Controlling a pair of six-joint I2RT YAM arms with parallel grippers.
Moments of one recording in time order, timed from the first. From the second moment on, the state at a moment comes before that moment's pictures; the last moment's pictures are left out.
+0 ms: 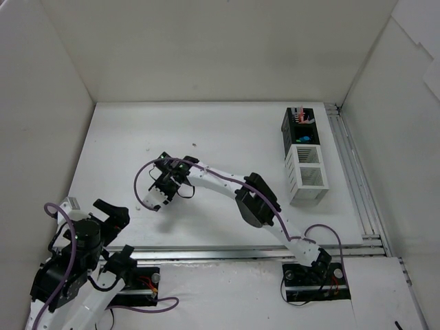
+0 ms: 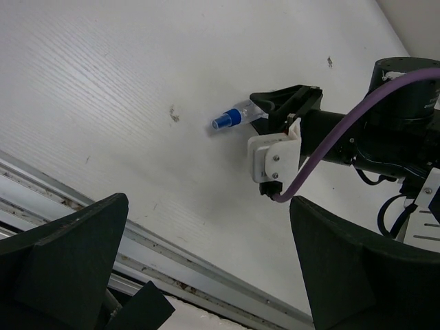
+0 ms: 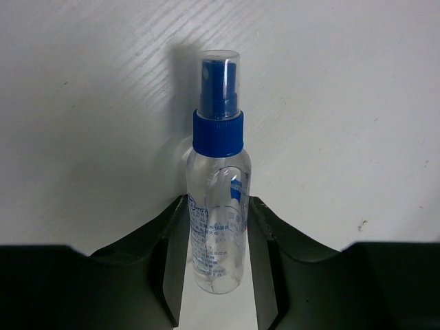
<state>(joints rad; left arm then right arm) -0.41 0.24 0.84 -1.21 -0.49 -0.97 0.99 2.52 2.18 -0.69 -0.32 -1.59</state>
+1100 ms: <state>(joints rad) -0.41 0.36 0.80 -1.04 -0.43 -0.91 0.42 0.98 0.66 0.31 0.37 0.06</state>
